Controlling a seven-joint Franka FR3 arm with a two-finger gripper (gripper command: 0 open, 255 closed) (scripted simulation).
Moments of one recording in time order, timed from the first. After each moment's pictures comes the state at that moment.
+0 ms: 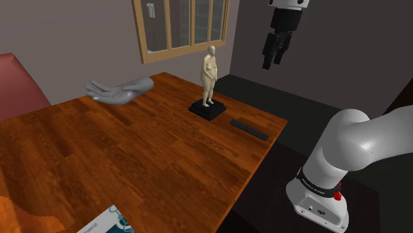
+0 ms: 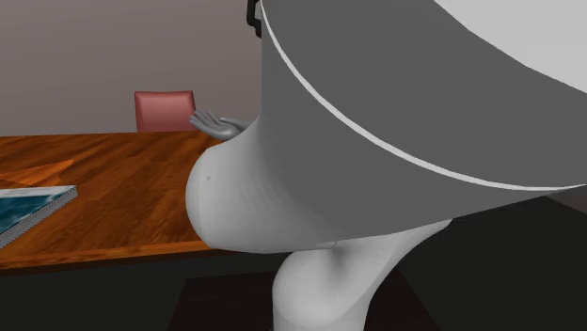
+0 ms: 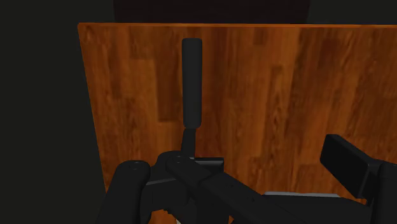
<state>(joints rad) 0.00 -0.83 0.00 -2.27 0.02 1.45 0.01</state>
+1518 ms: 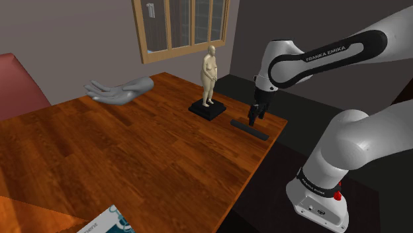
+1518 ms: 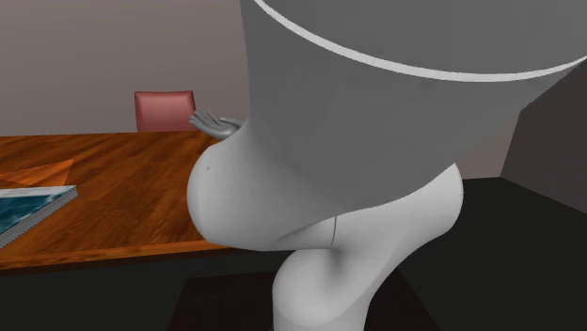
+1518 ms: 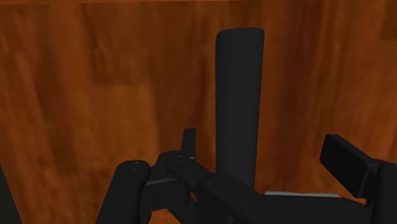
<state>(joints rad) -0.06 -0.72 -0.16 -2.89 -0.03 2.16 -0.12</state>
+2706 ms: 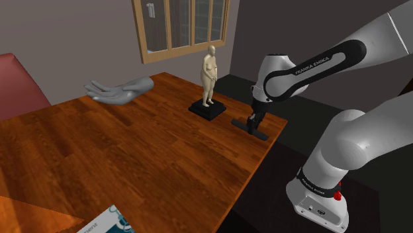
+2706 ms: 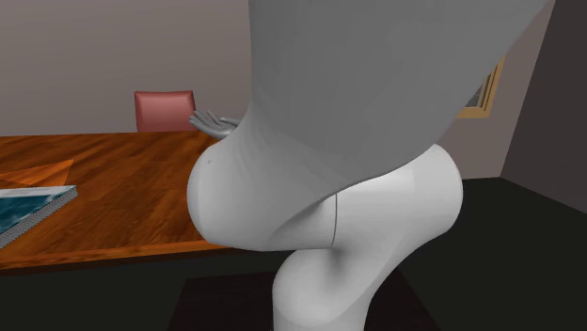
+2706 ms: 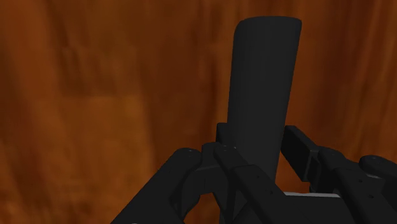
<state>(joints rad) -0.05 -0.60 -0.18 -2.96 -0.03 2.35 -0.13</state>
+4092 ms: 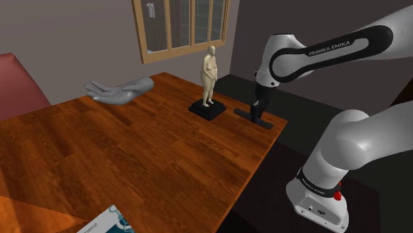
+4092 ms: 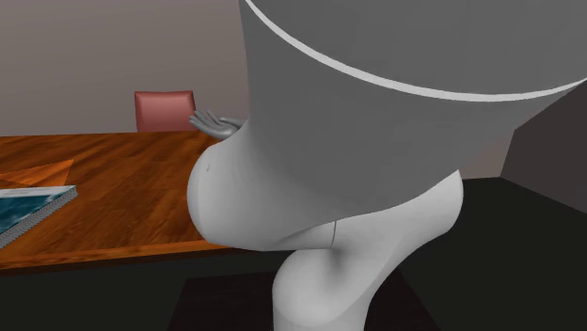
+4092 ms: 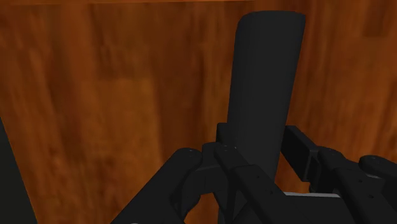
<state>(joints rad) -0.05 -0.74 -0.16 -2.86 -0.03 2.10 -0.11</state>
